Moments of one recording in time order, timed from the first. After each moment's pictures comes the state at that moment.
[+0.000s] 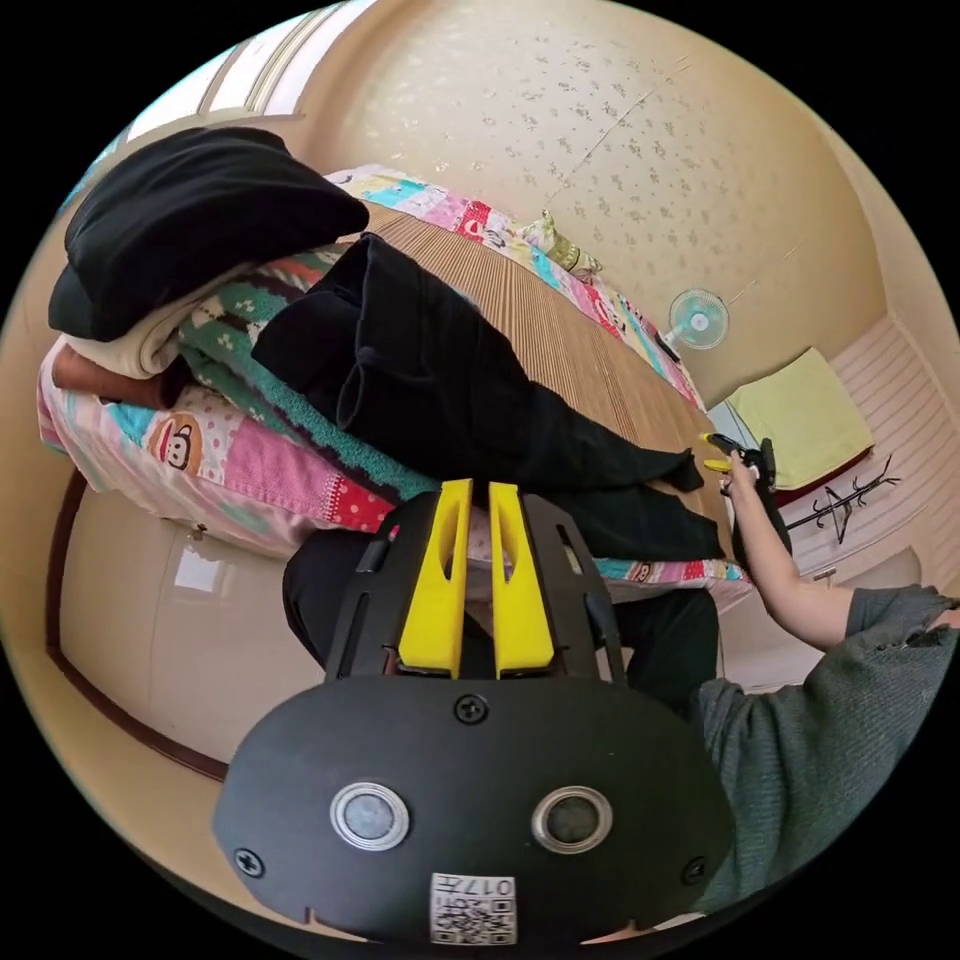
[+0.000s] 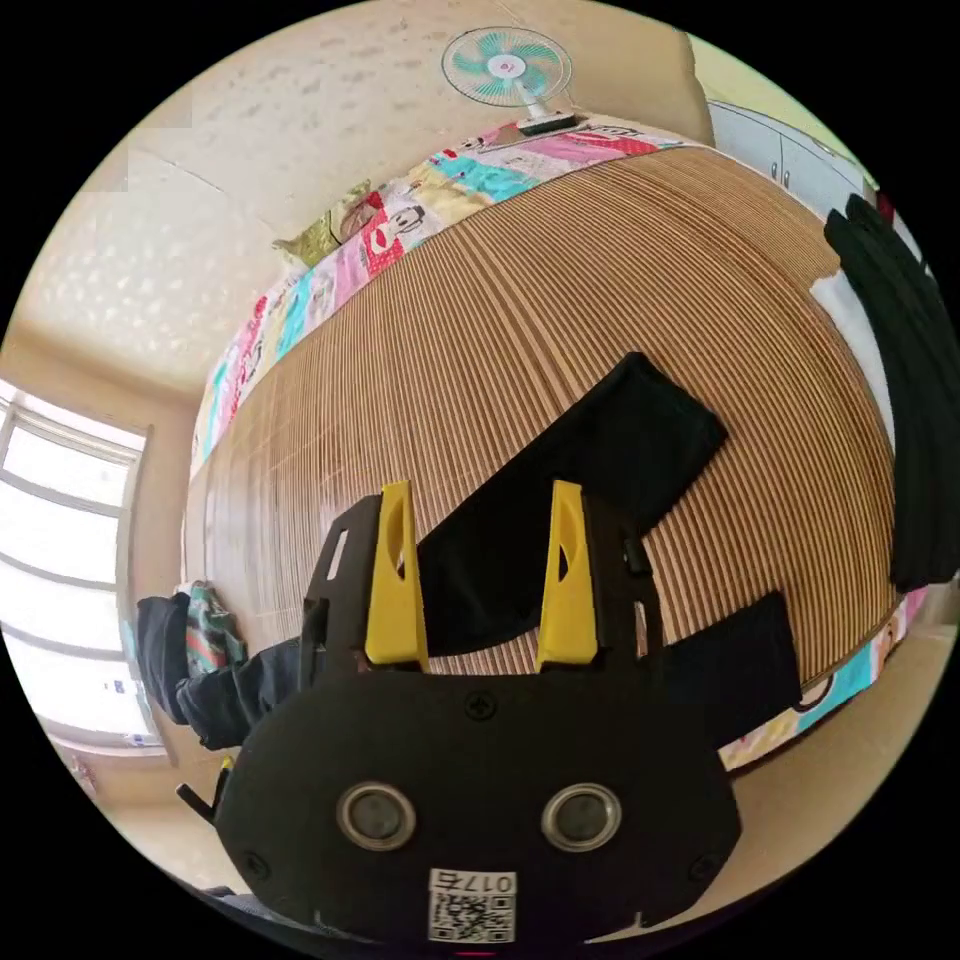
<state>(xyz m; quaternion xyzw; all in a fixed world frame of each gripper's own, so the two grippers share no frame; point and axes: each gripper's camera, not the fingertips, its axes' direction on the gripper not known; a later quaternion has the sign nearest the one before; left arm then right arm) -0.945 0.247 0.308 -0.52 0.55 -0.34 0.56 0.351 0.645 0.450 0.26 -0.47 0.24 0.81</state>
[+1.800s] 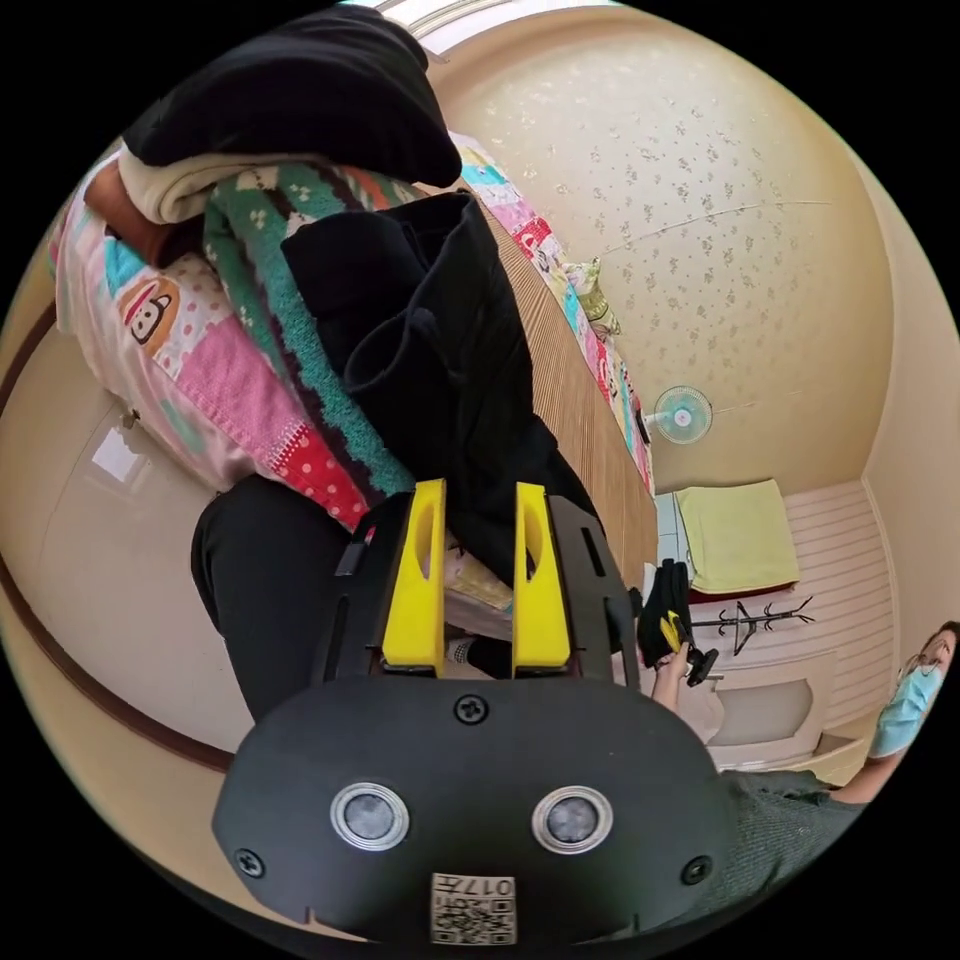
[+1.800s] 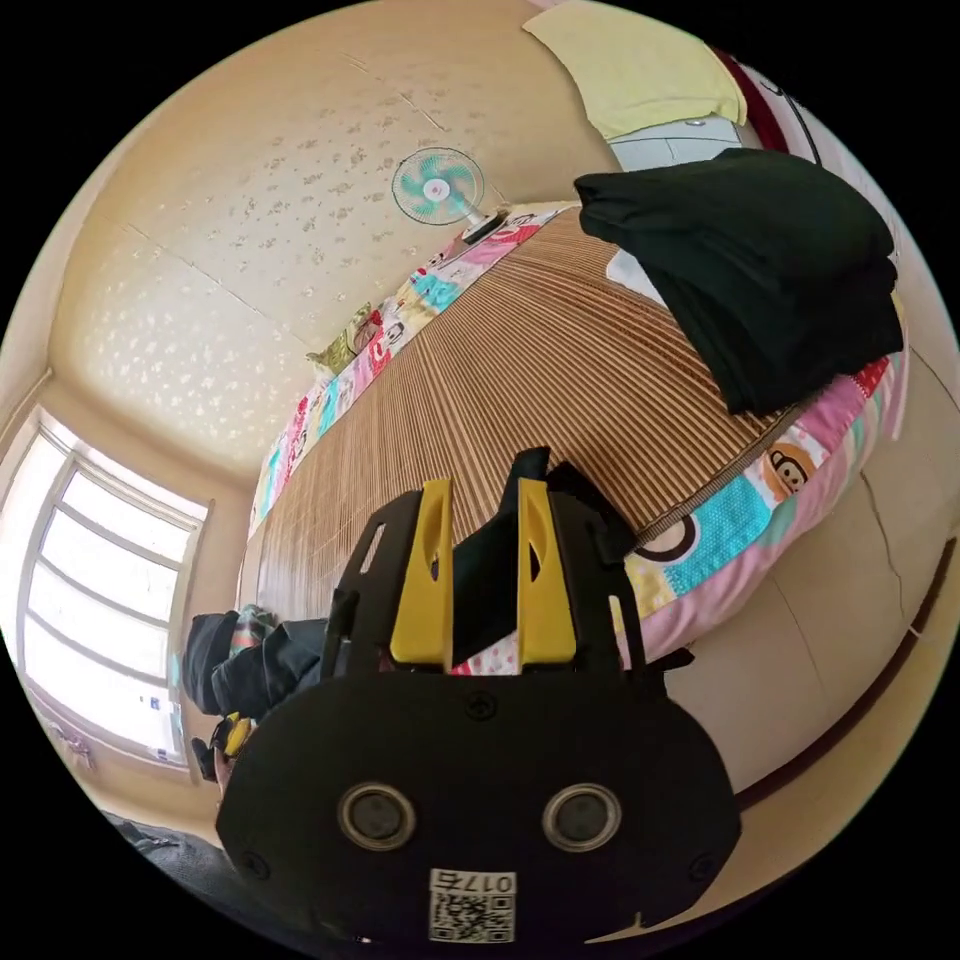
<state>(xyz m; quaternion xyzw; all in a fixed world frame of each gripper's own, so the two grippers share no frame) -0.938 0.365 0.328 -0.56 0.50 -0.50 0.44 0.427 0.899 0.589 0.37 -0.50 0.34 0.71</state>
